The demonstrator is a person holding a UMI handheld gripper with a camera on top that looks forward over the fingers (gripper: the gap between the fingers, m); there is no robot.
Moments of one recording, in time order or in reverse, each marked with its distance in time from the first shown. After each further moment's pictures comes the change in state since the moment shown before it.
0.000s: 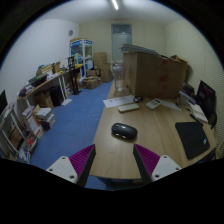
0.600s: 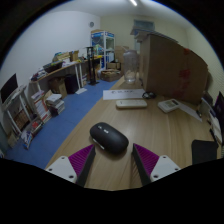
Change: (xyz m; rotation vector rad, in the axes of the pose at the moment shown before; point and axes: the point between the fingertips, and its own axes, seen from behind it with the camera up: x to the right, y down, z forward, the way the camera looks) arm 0.072 0.011 0.131 -0.052 -0.208 -0.166
